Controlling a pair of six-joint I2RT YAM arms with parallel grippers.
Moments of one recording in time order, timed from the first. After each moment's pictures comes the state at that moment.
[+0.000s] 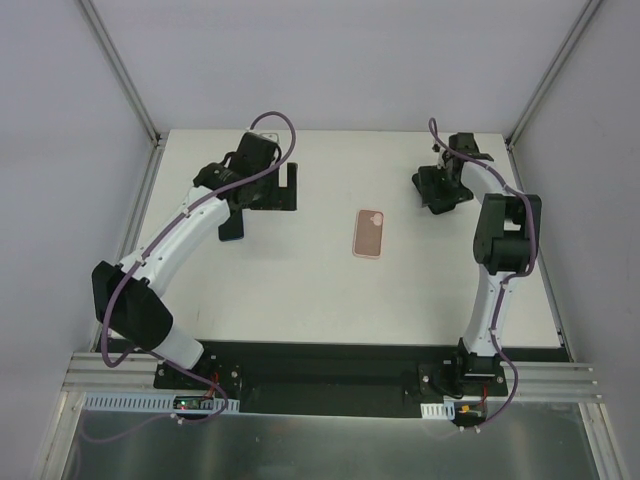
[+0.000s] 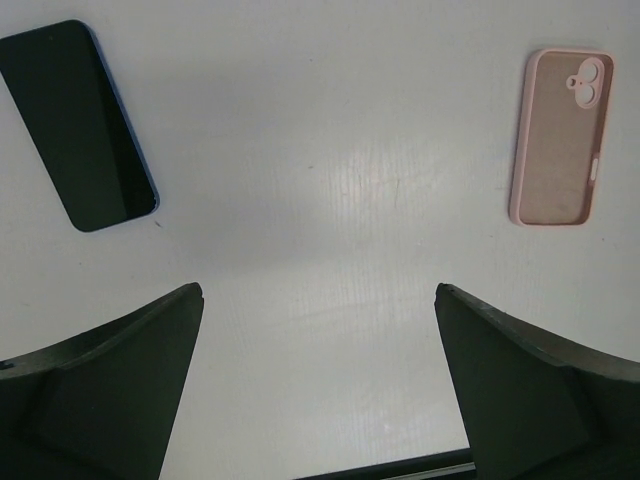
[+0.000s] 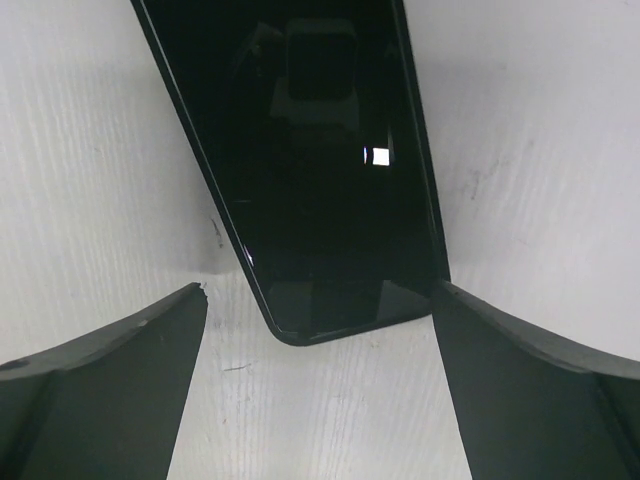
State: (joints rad) left arm -0.49 1.53 1.48 -0.83 -0.13 -0.39; right arm 0.01 2.15 1.69 -0.65 -0.01 -0.11
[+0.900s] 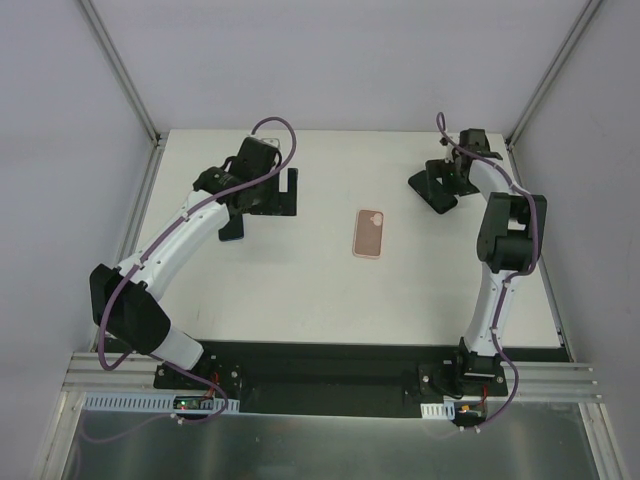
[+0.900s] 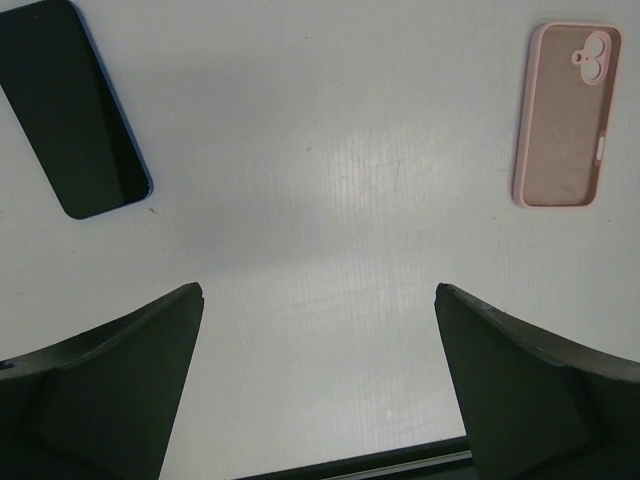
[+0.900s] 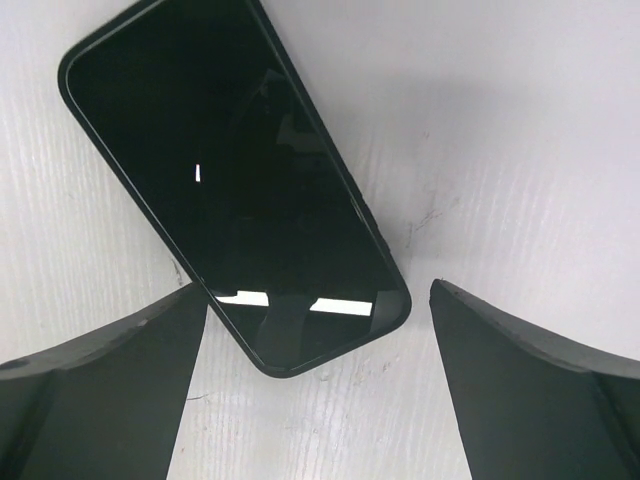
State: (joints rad) left arm -0.51 1.50 1.44 -0.84 -0.11 -0.39; right arm -0.04 2.18 1.74 -0.59 -0.07 -0.19
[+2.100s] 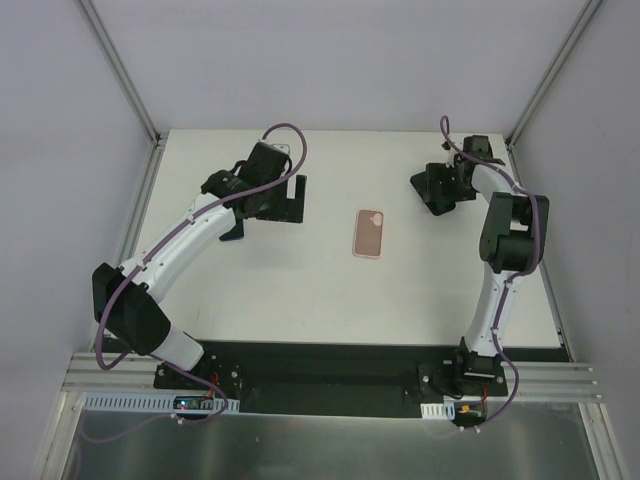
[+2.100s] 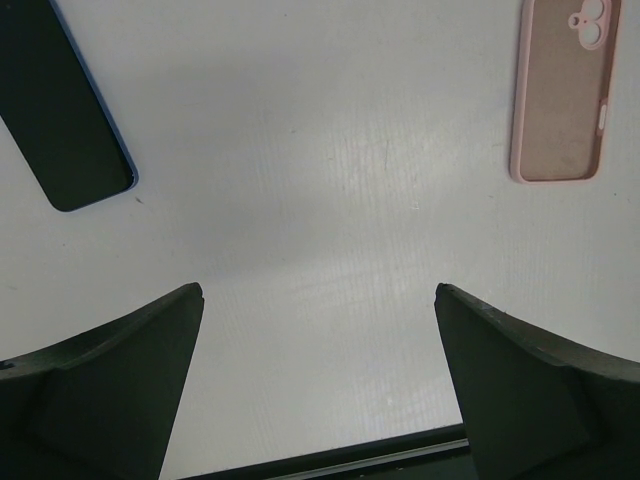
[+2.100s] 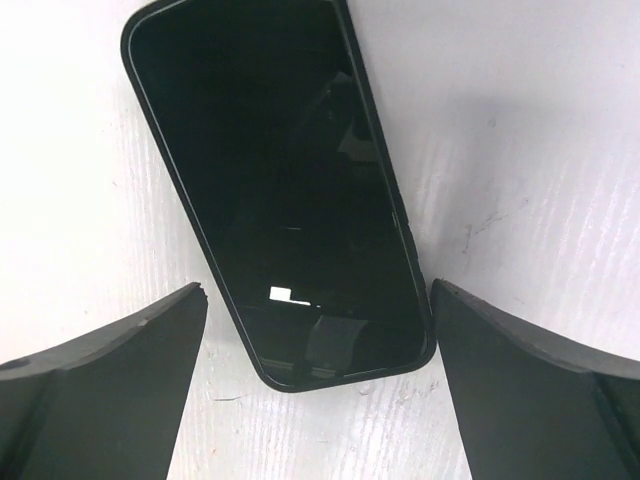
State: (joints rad) left arm -0.57 1.50 1.44 -0.86 -0.14 -0.39; right arm -0.07 2.18 1.68 -0.54 -0.24 -0.12
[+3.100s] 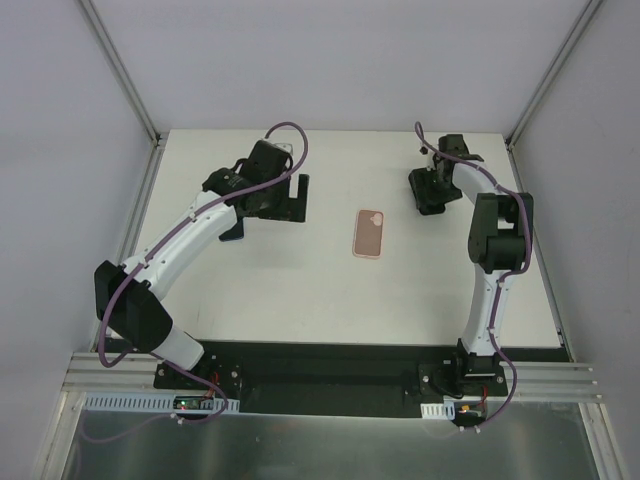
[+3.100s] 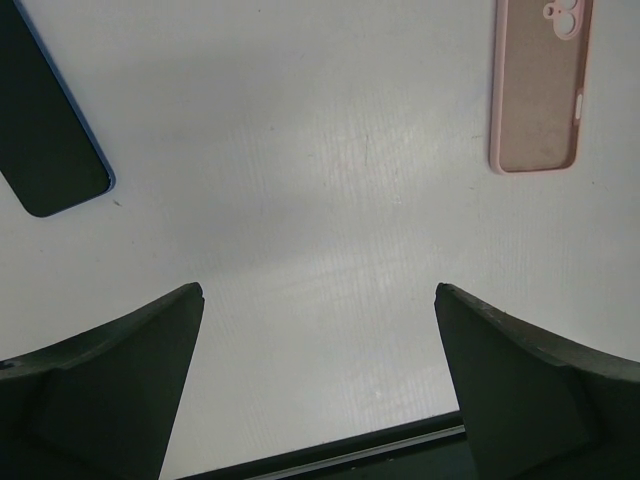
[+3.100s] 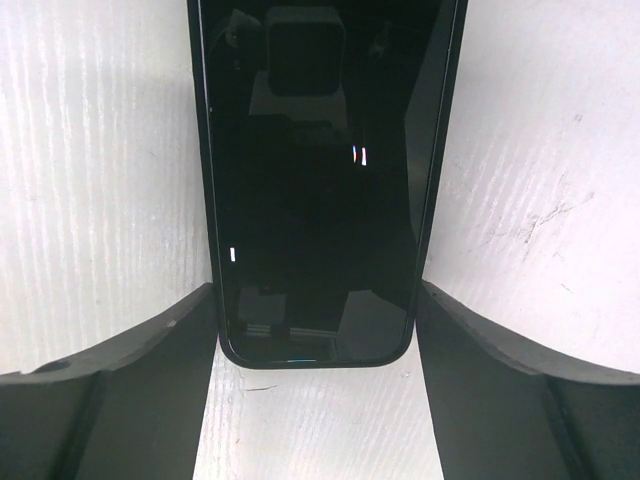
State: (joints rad) left arm -0.57 1.52 1.46 -0.87 -0.11 -0.39; right arm 0.06 2.19 1.70 -0.62 -0.03 -0.20
